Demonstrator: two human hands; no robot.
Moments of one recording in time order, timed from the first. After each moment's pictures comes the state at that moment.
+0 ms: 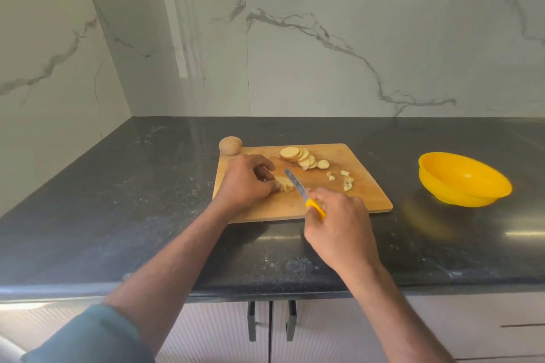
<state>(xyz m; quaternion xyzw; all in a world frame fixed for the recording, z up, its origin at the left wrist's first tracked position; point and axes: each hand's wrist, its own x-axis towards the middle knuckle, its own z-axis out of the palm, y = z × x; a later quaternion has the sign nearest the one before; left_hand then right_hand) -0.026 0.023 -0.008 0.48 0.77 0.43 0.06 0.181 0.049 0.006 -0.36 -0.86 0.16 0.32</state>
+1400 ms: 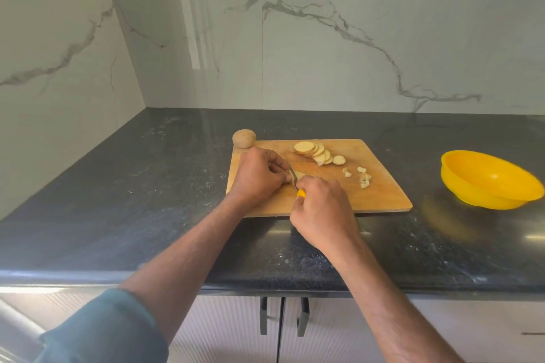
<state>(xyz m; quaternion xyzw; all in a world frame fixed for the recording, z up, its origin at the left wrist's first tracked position) -0.024 0.023 -0.009 0.45 0.76 0.46 0.07 0.134 0.052 0.002 -0.34 -0.90 0.15 0.25</state>
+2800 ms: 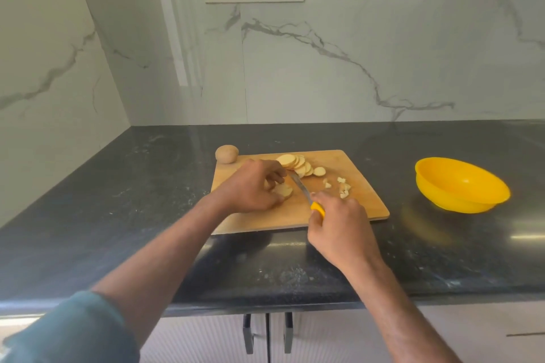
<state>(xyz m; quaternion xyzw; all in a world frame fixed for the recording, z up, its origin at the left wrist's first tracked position) -0.020 0.034 0.019 0.61 0.74 0.26 0.06 0.180 0.082 -0.006 -0.35 -0.88 0.10 0.30</state>
